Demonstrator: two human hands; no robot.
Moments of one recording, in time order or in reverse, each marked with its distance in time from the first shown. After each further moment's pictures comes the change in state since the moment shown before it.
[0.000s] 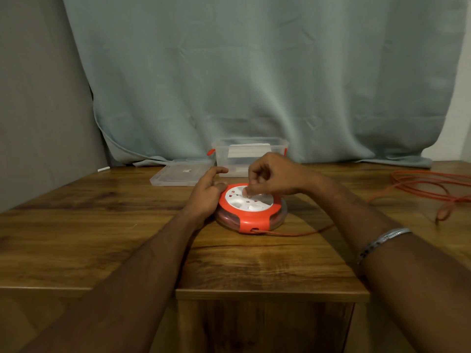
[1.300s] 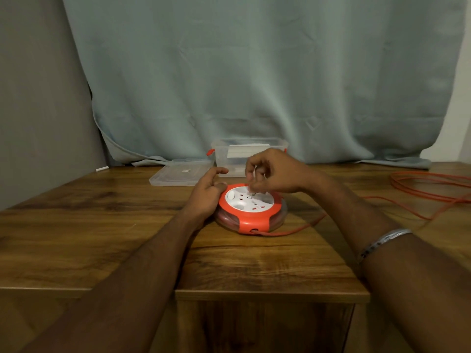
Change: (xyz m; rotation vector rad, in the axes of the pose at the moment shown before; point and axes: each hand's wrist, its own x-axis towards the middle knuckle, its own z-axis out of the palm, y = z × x) left_hand 0.001 -0.001 0.000 -0.015 -0.017 0.003; right_hand 0.003 0.003 0.000 0.043 0.055 -0.037
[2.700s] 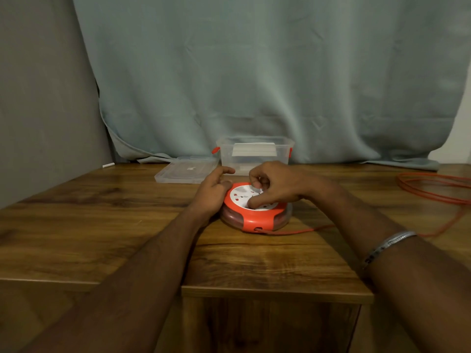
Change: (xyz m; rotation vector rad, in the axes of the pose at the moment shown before) left_hand -0.001 0.003 0.000 0.000 0.002 0.019; right_hand -0.002 -0.013 0.013 -0.233 -0.124 0.067
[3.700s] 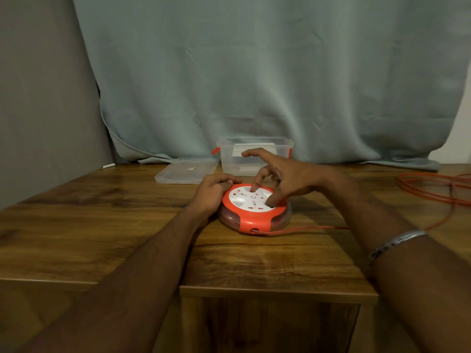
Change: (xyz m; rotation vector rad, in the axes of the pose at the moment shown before) left_hand 0.002 -0.001 0.001 -0.083 -0.057 -0.038; right_hand -0.004 0.022 -0.018 0.266 -0.153 -0.023
